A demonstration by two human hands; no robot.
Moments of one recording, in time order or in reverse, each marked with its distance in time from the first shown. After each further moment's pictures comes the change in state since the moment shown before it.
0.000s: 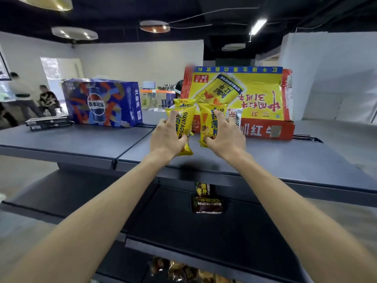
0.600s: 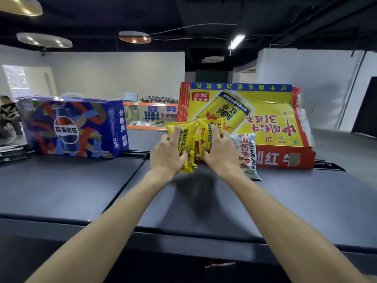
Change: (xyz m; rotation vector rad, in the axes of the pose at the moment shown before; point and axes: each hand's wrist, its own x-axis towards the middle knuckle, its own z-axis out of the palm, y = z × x) left_hand 0.125 -0.064 0.078 0.094 -0.040 0.089; right_hand 0.124 -0.014 0.092 -0.128 0.030 0.117
